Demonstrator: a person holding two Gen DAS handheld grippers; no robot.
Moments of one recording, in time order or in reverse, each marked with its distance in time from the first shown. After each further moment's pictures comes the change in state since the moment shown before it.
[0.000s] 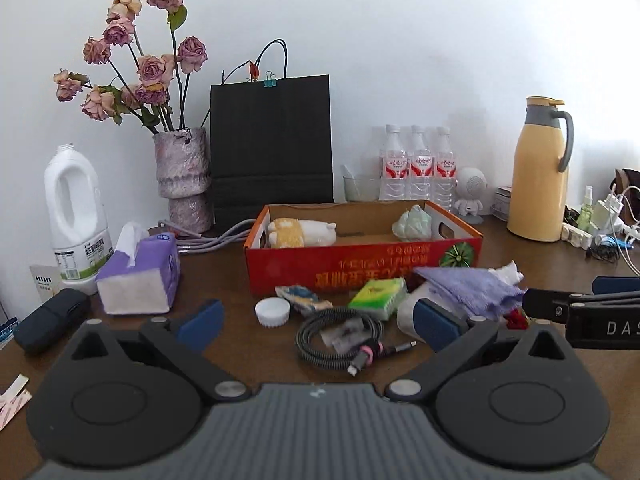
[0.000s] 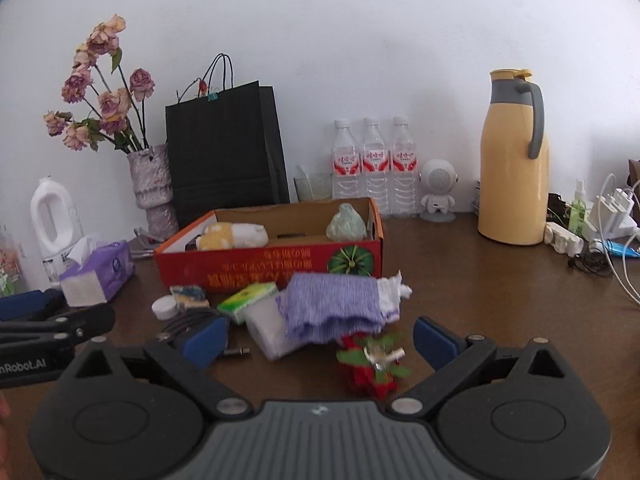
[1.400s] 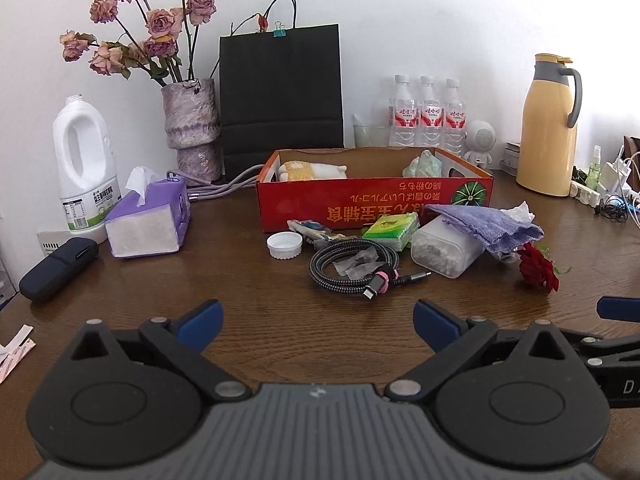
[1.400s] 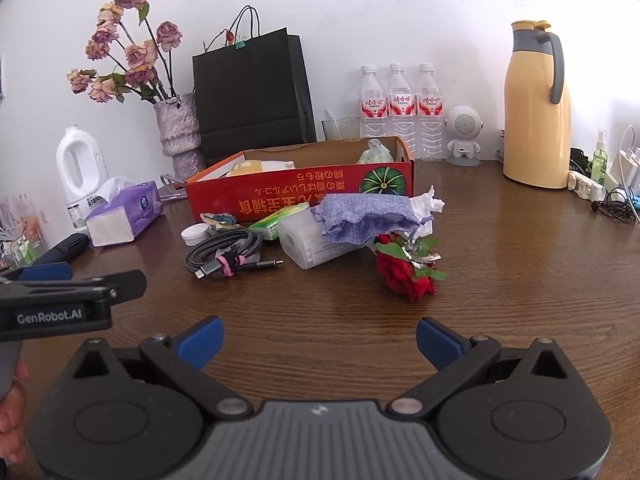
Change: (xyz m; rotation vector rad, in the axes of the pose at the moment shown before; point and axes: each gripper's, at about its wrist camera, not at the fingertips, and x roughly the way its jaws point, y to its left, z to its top) left arm 0.021 0.009 -0.021 0.003 0.124 0.017; right arm 0.008 0.014 -0.042 -0.015 0.114 0.076
